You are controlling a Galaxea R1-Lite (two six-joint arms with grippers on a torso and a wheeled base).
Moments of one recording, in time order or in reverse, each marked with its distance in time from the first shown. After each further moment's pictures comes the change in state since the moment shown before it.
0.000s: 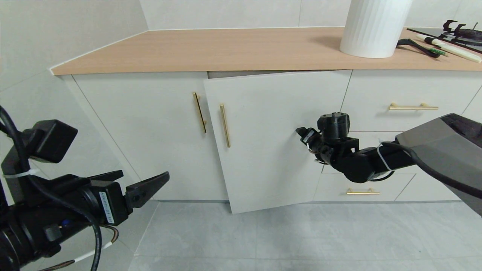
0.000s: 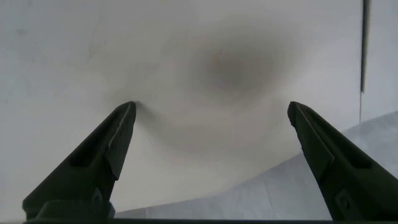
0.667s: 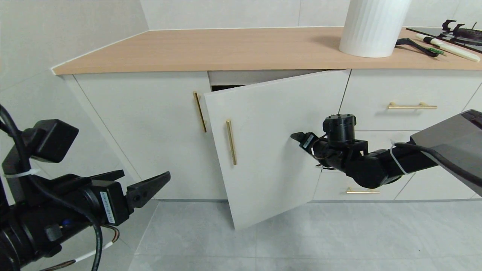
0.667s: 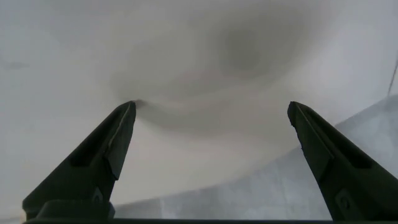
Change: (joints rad) left arm -0.001 0.000 -0.001 0.000 0.001 0.000; right arm 0.014 -0.083 0.128 -0.011 0.173 -0.011
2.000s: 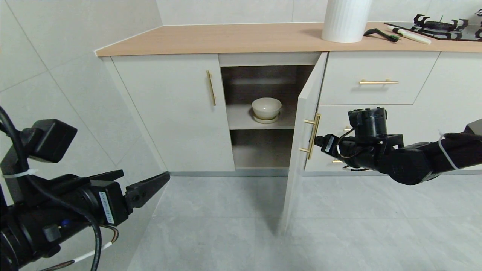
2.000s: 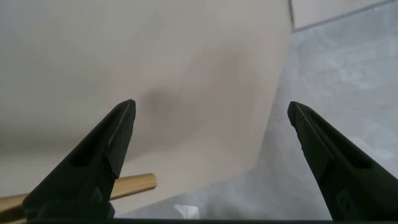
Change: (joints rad) left arm 0.000 -0.003 0.000 0.000 -0.001 0.000; right arm -0.067 -0.176 0.143 0.140 0.047 -0.216
